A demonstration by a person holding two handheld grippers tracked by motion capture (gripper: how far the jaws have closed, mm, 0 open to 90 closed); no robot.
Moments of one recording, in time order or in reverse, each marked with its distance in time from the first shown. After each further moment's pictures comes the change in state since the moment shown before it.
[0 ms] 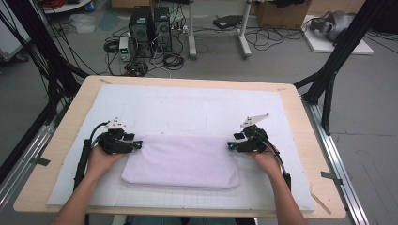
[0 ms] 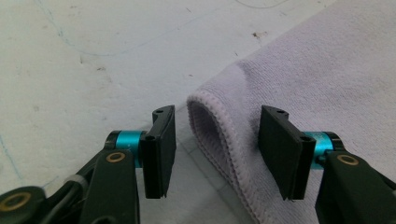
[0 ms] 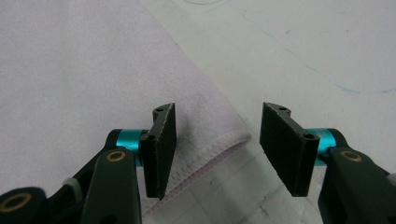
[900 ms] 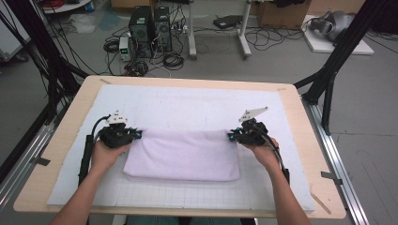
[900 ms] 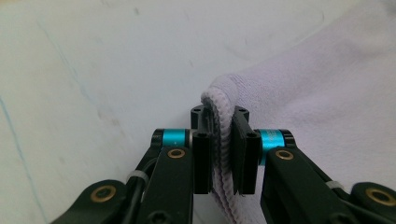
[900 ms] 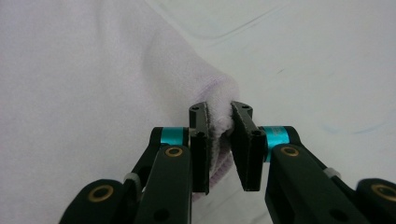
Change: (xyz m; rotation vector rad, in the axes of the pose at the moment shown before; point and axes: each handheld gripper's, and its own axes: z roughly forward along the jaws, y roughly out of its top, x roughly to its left) left arm -0.008 0.032 -0.007 -0.091 0.054 0.030; right arm 0.002 0.028 -0.013 -0.017 -0.028 -0.070
